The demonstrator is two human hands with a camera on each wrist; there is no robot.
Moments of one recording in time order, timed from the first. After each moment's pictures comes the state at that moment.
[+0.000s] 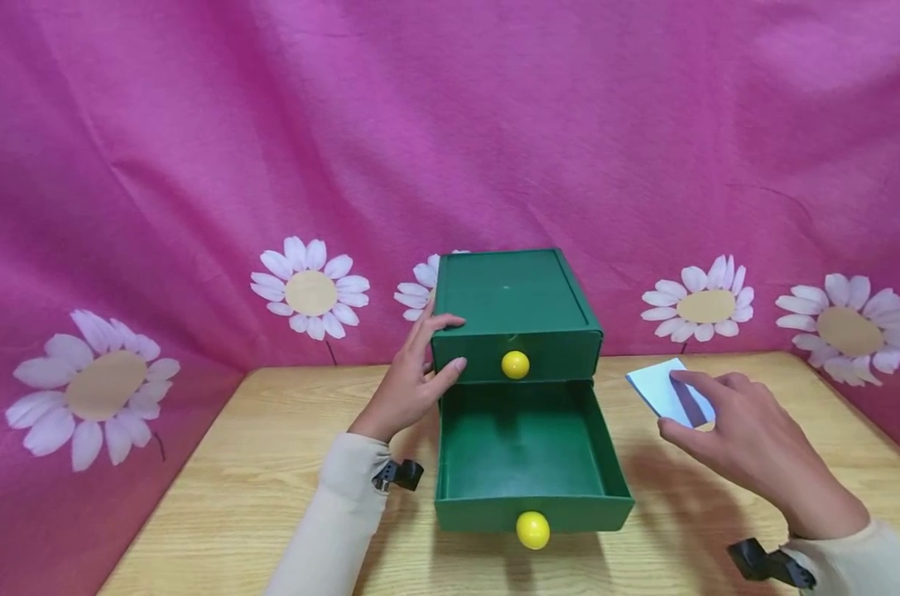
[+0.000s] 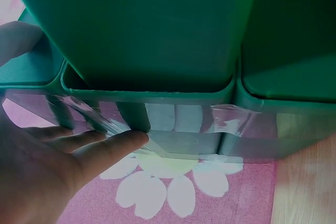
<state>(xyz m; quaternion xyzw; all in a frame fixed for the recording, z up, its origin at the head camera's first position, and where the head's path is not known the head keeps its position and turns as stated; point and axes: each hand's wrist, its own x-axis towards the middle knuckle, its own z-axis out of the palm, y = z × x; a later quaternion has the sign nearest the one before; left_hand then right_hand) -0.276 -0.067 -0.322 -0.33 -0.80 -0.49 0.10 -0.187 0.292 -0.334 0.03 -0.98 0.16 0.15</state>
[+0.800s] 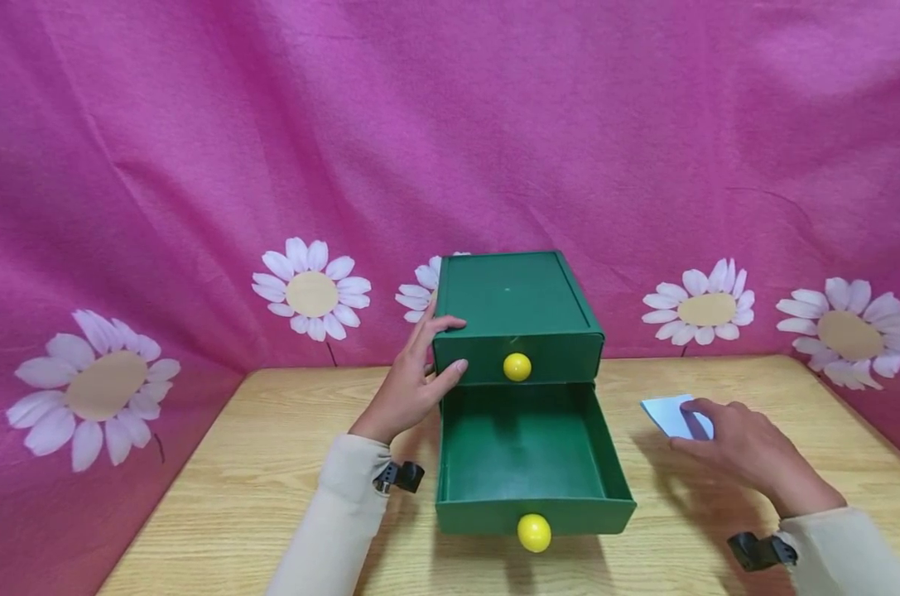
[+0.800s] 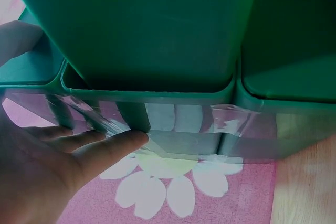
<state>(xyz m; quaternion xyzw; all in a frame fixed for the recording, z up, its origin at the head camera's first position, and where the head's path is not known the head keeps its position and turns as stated) -0.302 -0.071 -0.346 -0.34 -0.80 -0.48 0.12 -0.218 0.333 -0.375 0.02 -0.99 0.15 0.02</state>
